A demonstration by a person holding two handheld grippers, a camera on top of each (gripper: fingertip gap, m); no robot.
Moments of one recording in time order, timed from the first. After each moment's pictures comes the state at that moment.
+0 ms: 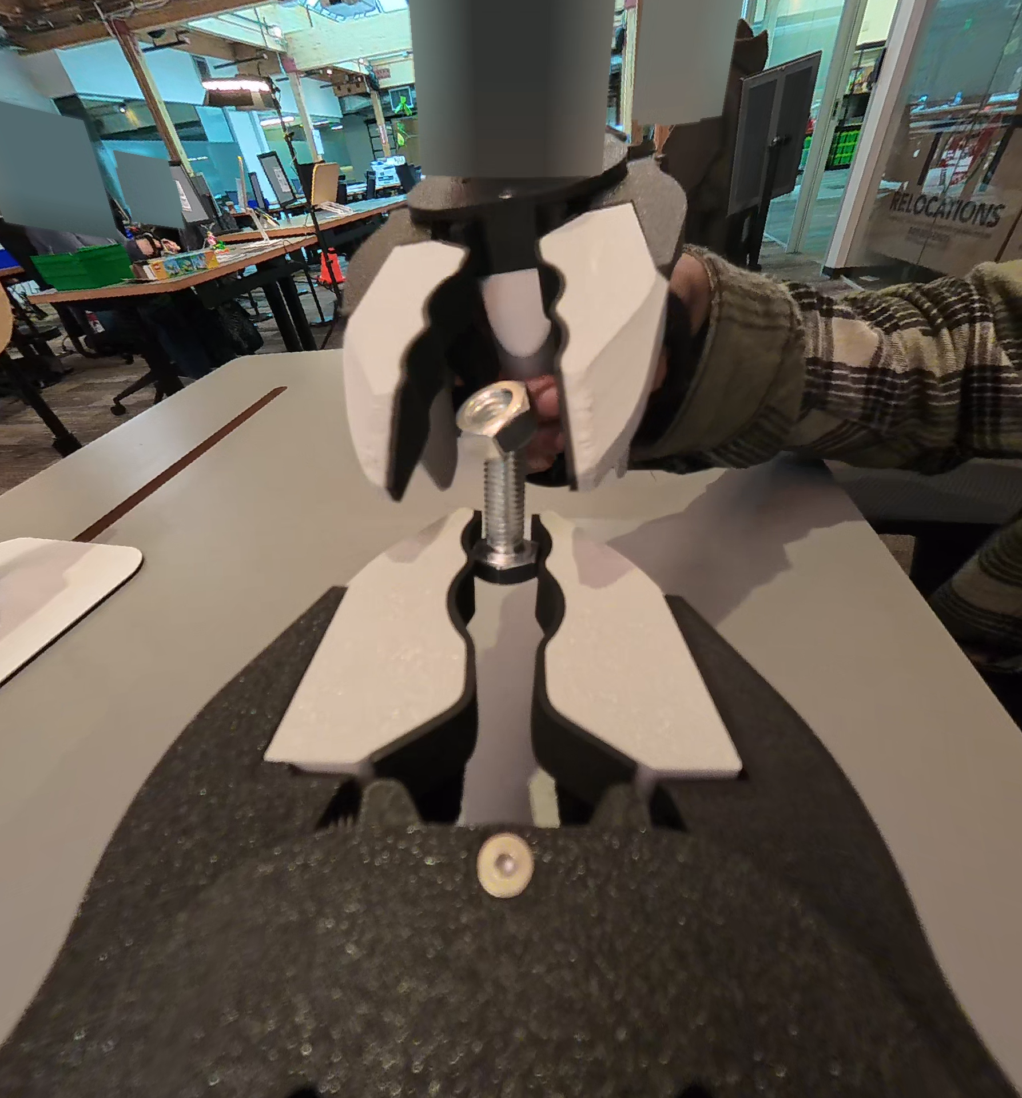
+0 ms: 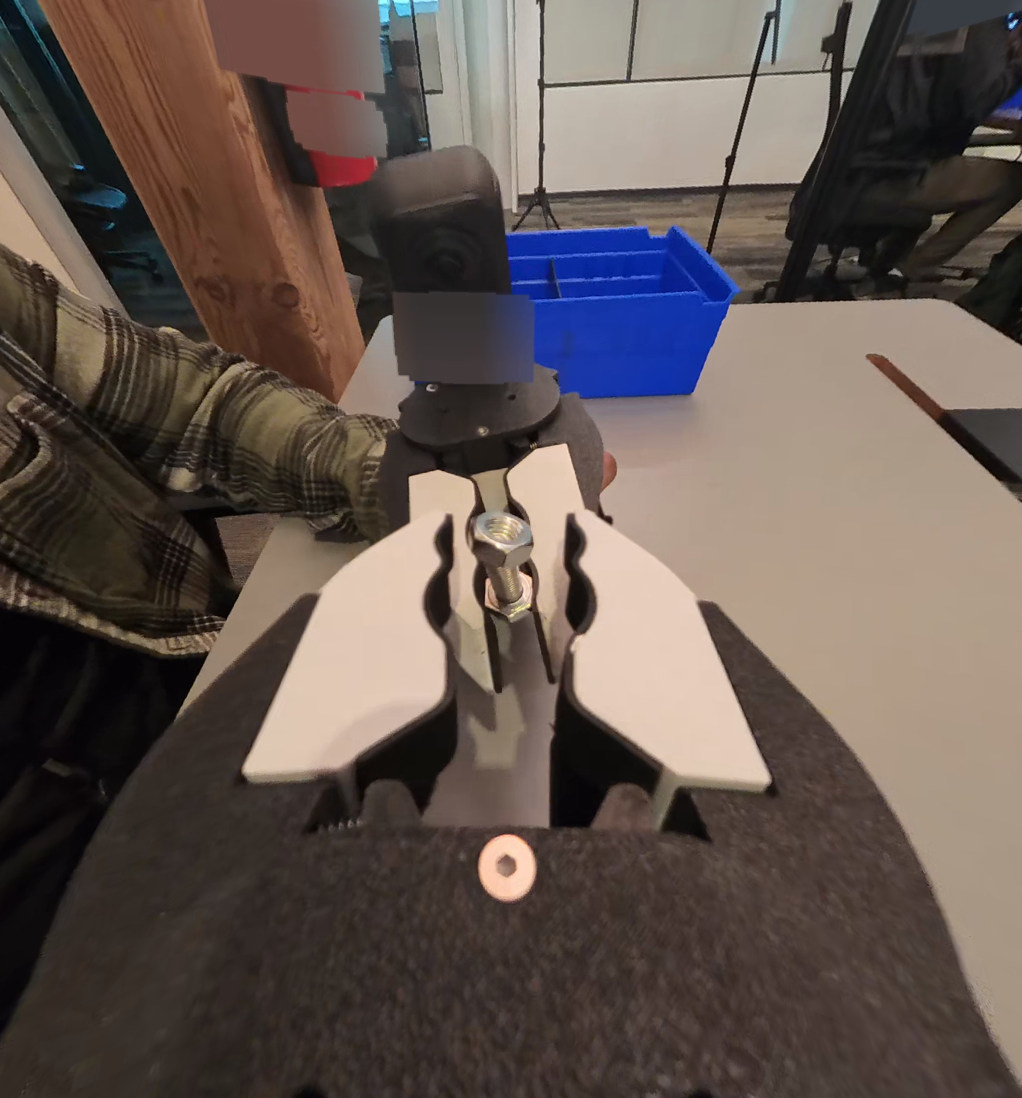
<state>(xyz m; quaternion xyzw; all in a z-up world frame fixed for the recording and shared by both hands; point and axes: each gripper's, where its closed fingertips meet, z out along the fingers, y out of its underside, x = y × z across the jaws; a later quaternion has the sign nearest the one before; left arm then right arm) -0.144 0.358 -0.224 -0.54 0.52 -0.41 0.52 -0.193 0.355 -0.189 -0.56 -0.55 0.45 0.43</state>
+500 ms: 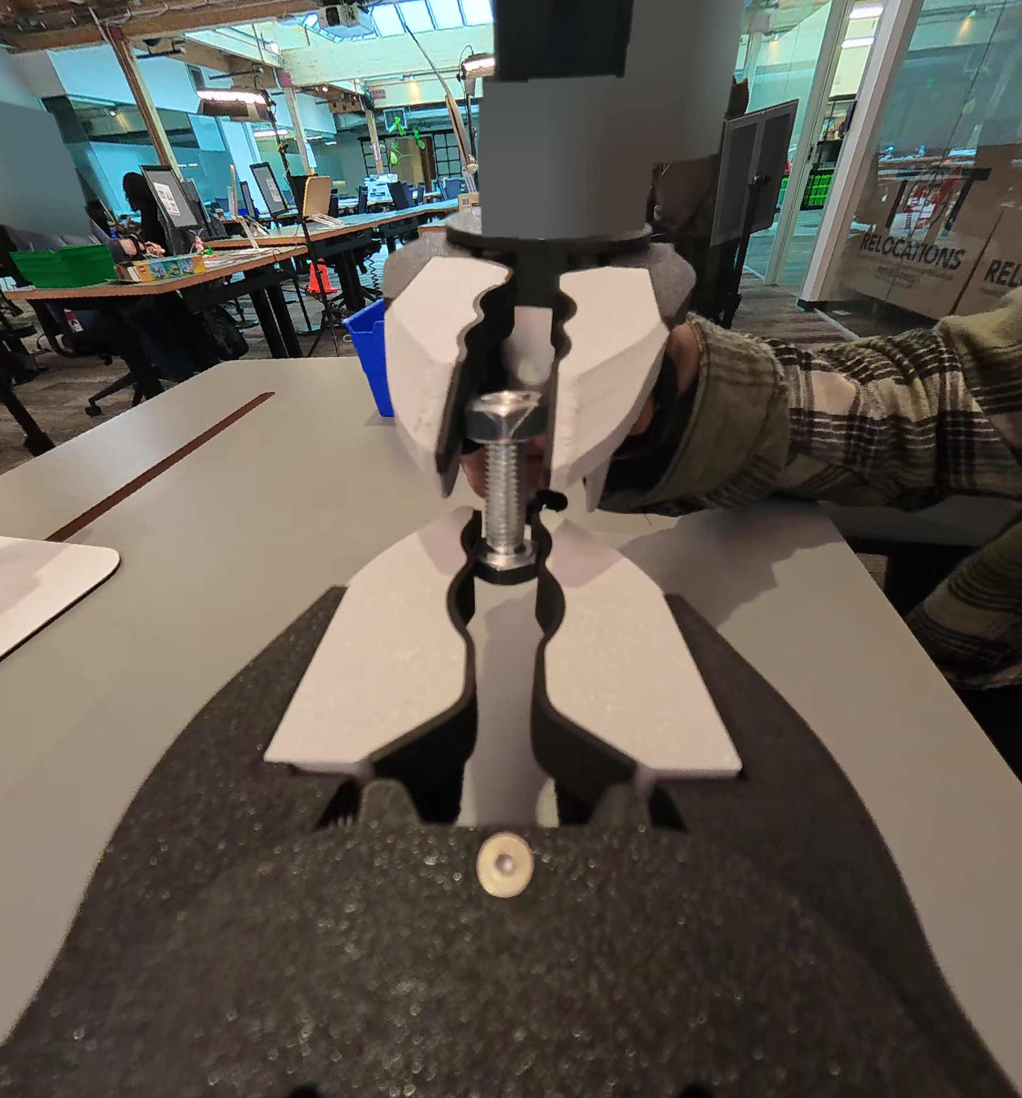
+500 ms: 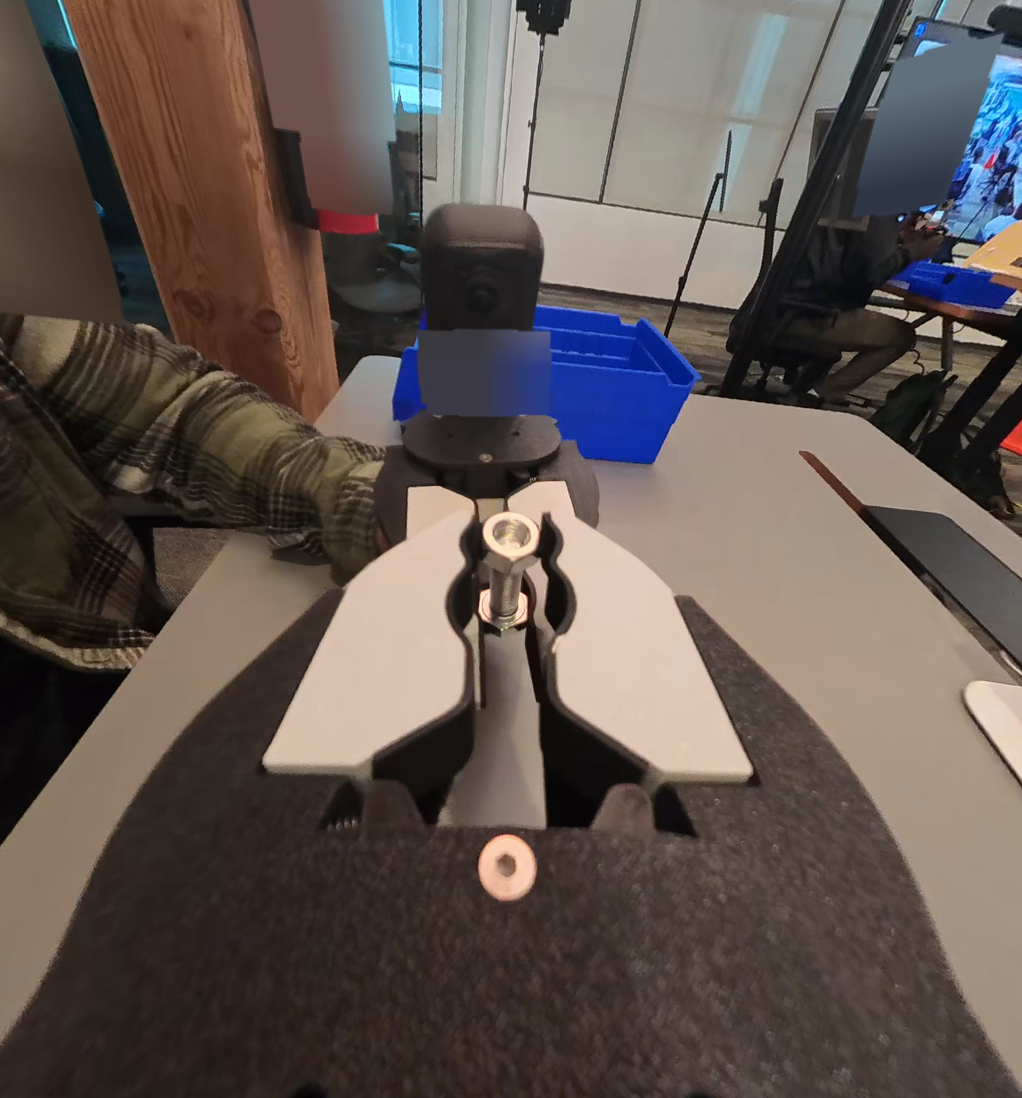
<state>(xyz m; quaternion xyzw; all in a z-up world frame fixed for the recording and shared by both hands) -0.145 0.357 -0.222 -0.53 0.51 -0.44 0.51 -0.196 0.353 -0.183 -0.50 -0.55 0.43 0.50</state>
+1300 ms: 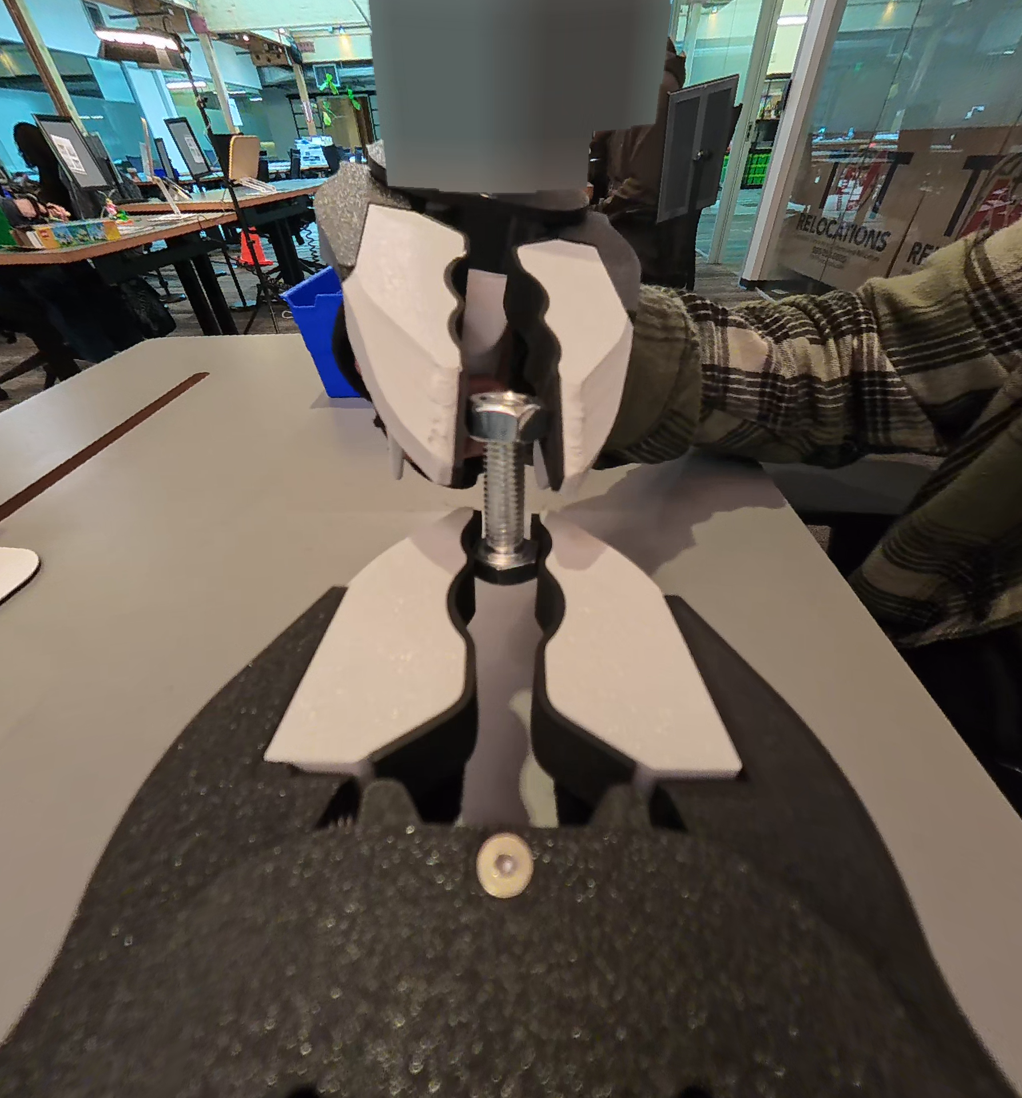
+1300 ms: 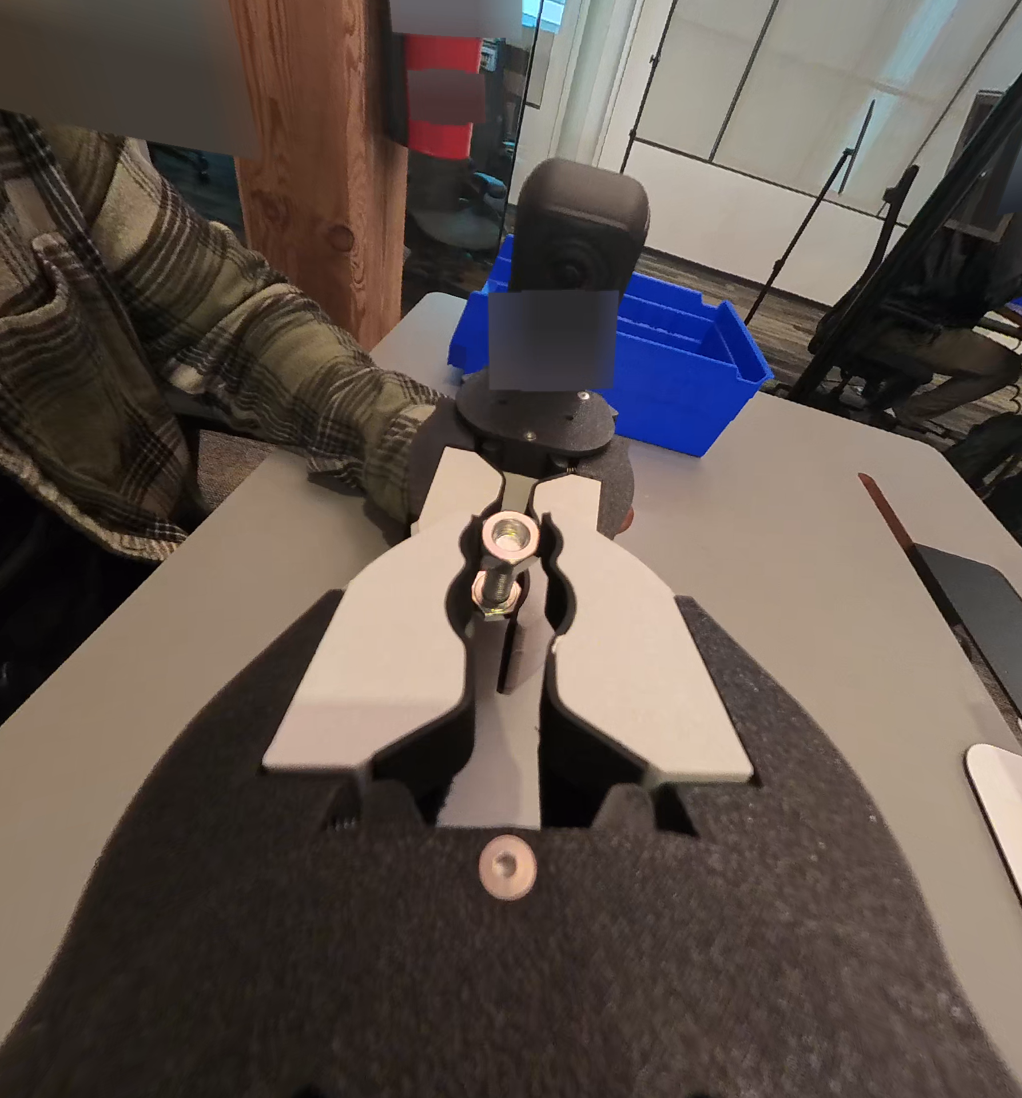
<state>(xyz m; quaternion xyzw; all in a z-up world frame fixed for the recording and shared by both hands) -0.141 0.348 -0.230 -0.53 0.54 -0.45 0.48 -0.189 0.345 -0.192 -0.45 -0.64 0.41 0.47</state>
